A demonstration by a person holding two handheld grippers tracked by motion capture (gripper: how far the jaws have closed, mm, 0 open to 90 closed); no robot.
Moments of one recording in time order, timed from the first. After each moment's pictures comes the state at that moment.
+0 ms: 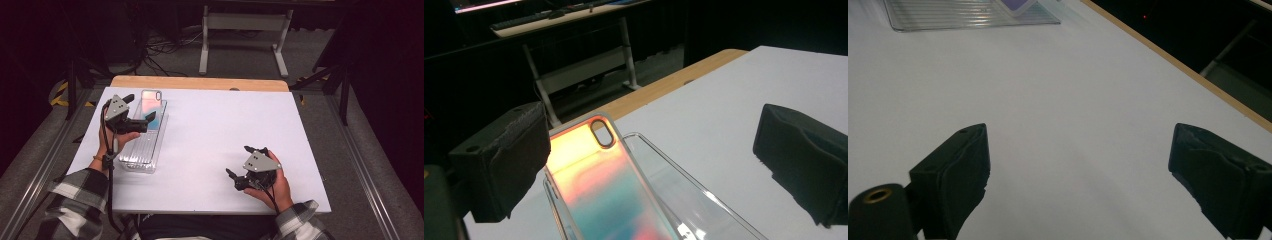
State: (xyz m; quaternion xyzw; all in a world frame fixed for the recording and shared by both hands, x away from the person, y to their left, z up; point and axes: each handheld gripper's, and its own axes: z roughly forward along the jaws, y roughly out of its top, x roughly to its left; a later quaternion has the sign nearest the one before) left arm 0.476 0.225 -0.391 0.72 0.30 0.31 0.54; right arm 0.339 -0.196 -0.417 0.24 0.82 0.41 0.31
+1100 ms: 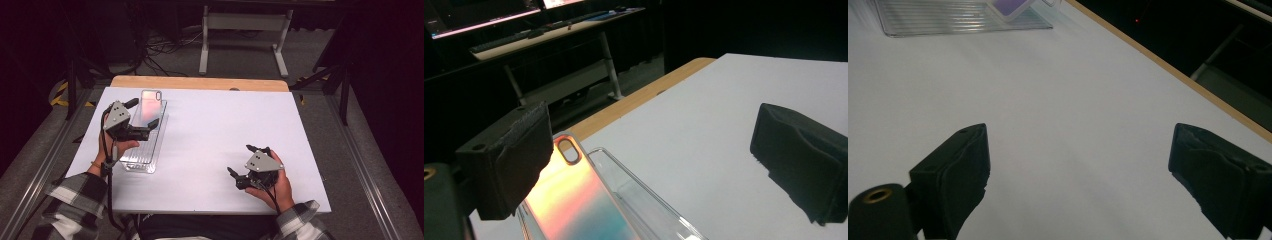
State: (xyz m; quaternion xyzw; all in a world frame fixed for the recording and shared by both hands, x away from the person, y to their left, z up) left arm 0.447 0.213 -0.381 0.73 0.25 0.31 0.55; right arm 0.338 -0.199 -0.414 0.24 0.81 0.42 0.32
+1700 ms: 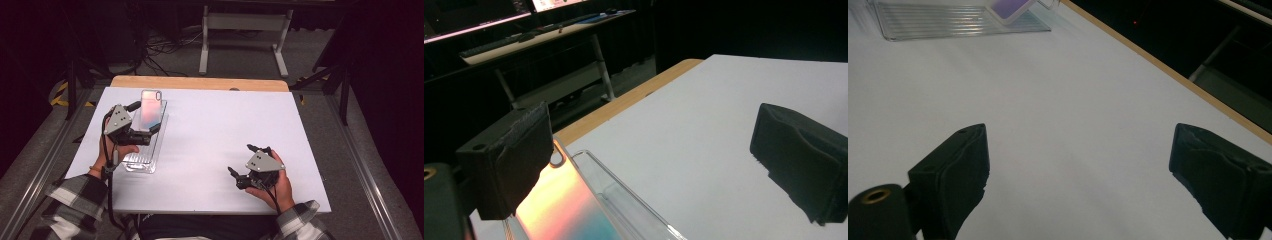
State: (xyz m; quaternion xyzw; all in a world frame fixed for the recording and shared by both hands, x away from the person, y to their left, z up) left arm 0.433 0.208 -0.379 0.74 0.23 0.31 0.55; right arm 0.337 -0.200 -0.413 0.25 0.81 0.42 0.32
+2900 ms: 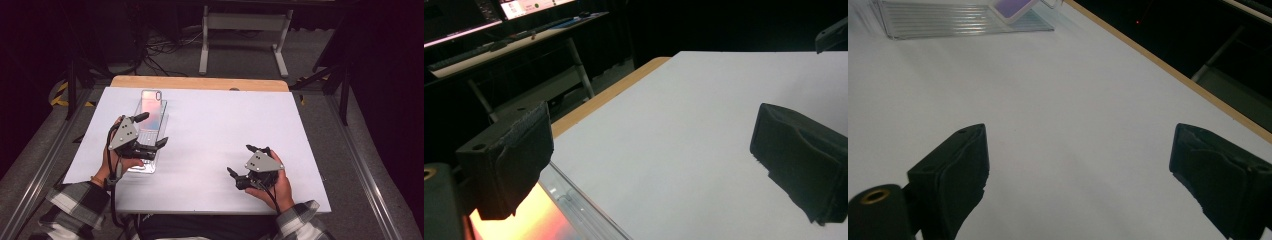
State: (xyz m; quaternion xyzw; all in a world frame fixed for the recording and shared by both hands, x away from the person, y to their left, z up) left arm 0.400 0.189 -0.385 0.76 0.19 0.29 0.55; right arm 0.337 -0.198 -0.413 0.24 0.81 0.42 0.32
